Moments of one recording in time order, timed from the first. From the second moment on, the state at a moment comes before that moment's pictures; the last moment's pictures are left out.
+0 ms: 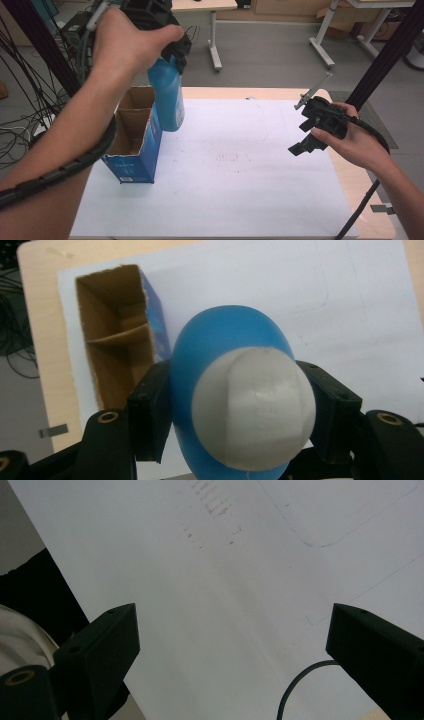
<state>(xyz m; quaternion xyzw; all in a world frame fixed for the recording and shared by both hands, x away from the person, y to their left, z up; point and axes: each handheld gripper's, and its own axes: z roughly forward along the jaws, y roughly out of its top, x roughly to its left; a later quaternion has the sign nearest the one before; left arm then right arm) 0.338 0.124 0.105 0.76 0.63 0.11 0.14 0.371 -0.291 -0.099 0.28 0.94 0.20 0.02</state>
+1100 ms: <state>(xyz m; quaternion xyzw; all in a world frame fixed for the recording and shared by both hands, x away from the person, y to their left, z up) 0.360 0.225 0.056 0.69 0.71 0.12 0.12 0.381 -0.284 -0.097 0.27 0.94 0.19 0.01</state>
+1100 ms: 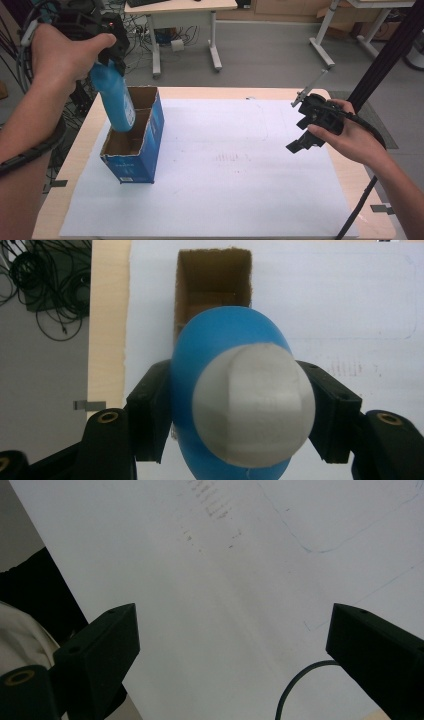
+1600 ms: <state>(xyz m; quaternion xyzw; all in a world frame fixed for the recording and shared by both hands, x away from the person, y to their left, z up) 0.374 0.231 0.007 0.70 0.70 0.10 0.10 0.376 -0.279 -0.096 0.27 0.94 0.19 0.02</state>
